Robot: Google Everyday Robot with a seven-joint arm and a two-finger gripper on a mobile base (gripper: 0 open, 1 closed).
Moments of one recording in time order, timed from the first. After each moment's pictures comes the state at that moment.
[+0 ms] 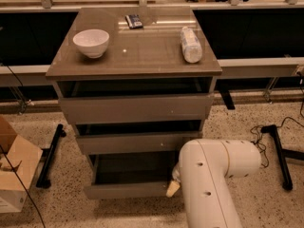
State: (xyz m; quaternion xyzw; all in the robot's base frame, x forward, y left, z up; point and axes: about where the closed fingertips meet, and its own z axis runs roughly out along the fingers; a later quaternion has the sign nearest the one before) arm 0.599 -0.131 0.166 -0.54 0.82 0.16 0.06
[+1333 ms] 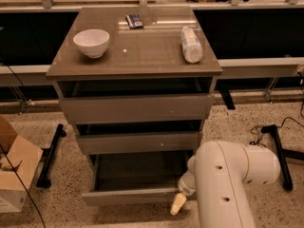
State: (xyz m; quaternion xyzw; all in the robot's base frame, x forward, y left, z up) arm 0.533 -0.144 0.169 -0.53 0.82 0.20 0.05
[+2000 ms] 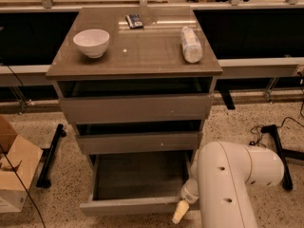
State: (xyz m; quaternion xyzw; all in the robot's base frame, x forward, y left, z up) arm 0.496 -0.150 0.168 -0.50 0.84 0.23 0.01
